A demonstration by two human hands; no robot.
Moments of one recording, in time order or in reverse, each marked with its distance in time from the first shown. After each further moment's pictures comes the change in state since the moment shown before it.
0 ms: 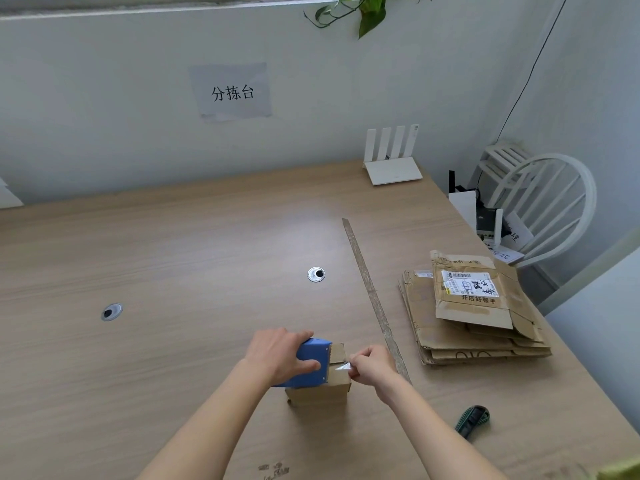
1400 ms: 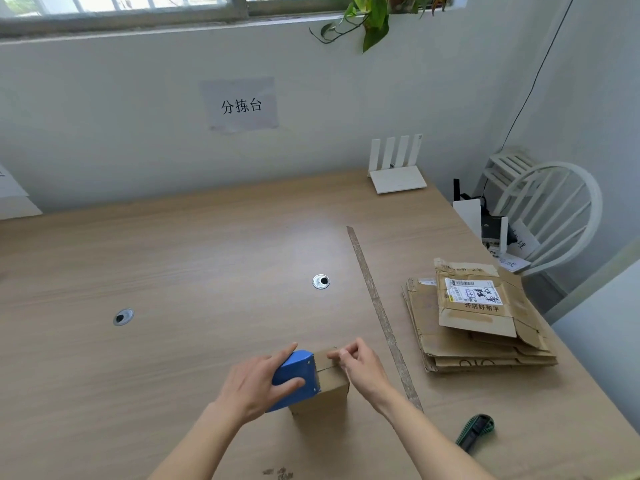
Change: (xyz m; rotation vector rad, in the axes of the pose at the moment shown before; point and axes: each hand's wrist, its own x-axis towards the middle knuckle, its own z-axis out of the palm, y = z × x) left_hand -0.048 -0.034 0.039 -0.323 0.124 -0.074; right_hand -0.024 -0.010 0.003 -0.007 -0.217 -0.363
